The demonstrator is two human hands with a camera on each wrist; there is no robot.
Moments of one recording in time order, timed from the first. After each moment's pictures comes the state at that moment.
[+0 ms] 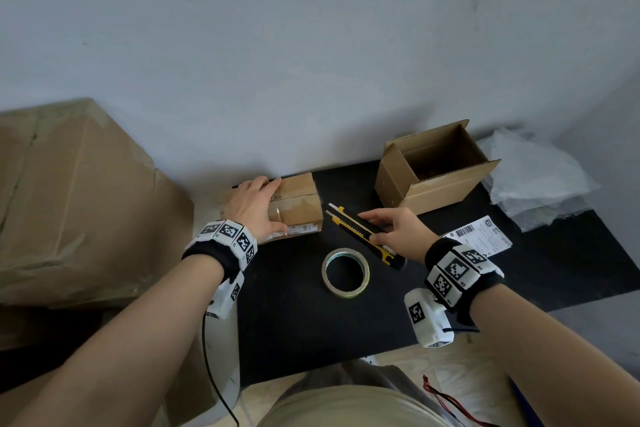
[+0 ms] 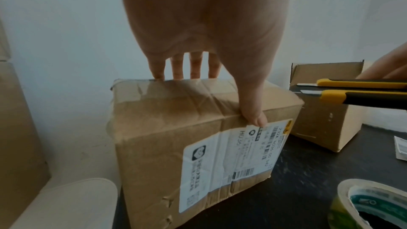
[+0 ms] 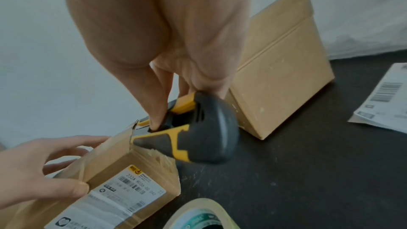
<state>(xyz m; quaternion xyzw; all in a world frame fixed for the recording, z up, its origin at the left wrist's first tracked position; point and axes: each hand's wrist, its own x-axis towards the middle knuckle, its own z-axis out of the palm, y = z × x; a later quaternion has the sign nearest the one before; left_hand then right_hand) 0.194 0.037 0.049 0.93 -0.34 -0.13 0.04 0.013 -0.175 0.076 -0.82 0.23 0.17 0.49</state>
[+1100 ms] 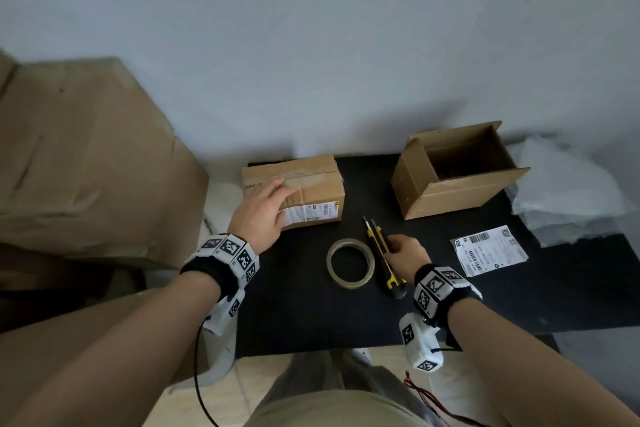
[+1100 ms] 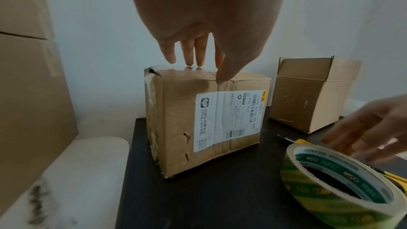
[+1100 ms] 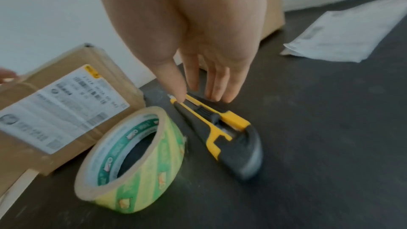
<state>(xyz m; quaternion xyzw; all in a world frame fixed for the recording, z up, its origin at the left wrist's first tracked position) 0.150 0.065 0.035 0.92 -0.35 -0.06 0.16 0.000 -0.177 -0.024 -0.81 0.37 0.20 0.41</state>
